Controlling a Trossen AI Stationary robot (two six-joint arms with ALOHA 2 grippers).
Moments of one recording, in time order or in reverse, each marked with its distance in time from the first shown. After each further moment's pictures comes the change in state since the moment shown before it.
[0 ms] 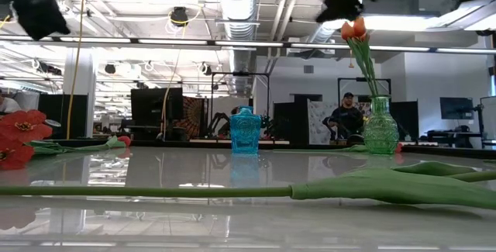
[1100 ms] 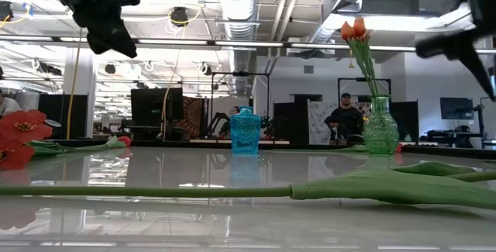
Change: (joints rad) left arm 0.600 0.383 -0.001 0.379 0.415 0.418; right arm 0.414 0.219 -0.038 -0.862 -0.092 -0.446
